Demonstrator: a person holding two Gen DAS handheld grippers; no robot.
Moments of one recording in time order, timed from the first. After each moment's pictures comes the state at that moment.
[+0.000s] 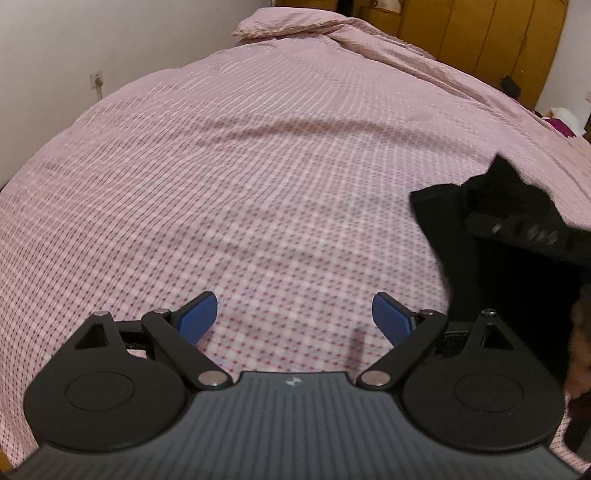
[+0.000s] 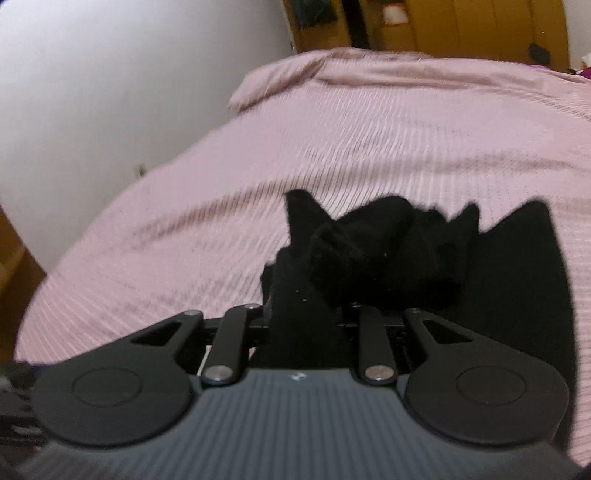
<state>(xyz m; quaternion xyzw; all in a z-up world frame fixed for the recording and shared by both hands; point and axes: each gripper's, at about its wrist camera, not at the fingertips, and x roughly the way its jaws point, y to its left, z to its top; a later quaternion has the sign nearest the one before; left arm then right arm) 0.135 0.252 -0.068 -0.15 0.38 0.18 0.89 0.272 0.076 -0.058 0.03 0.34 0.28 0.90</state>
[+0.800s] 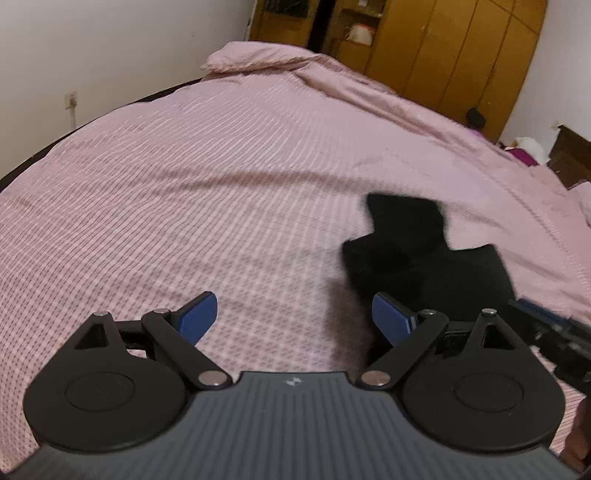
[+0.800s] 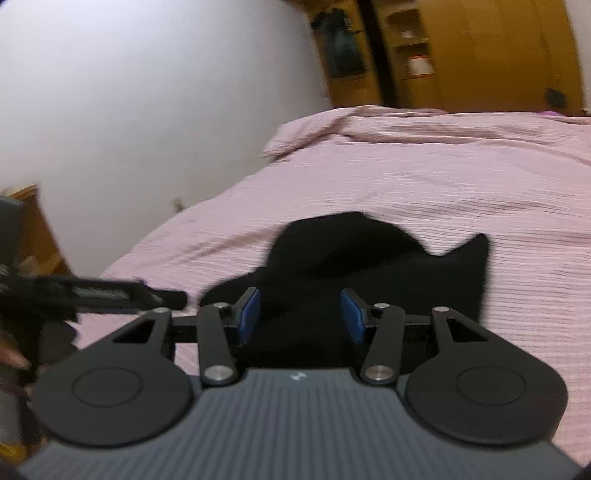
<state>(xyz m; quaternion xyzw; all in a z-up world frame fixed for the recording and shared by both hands) 0.141 0.222 -0.020 -0.16 0.32 0.13 0.92 0.200 -0.011 -0.014 0.05 0.25 0.32 0.91</state>
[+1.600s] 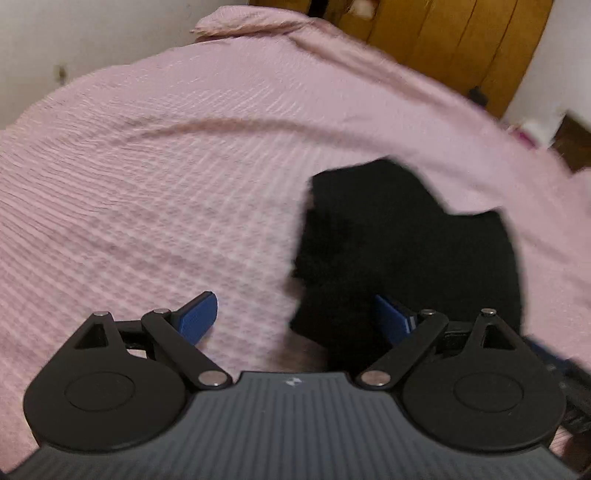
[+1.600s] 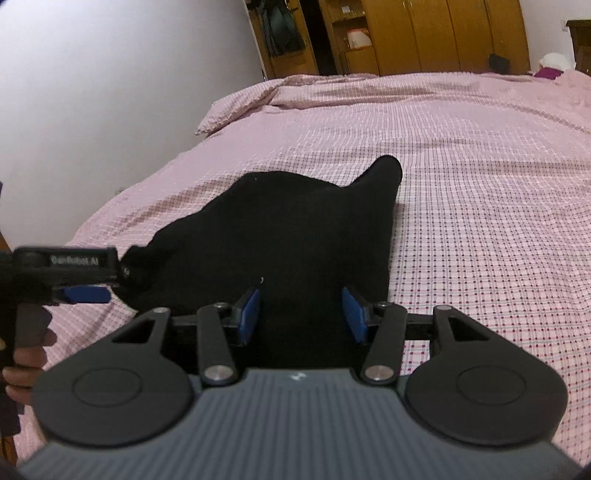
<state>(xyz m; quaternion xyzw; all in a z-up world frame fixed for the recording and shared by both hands) 0.168 0.195 -0.062 -0.20 0.35 0.10 0.91 0.202 -0.051 -0.073 0.06 0.29 0.24 0.92</state>
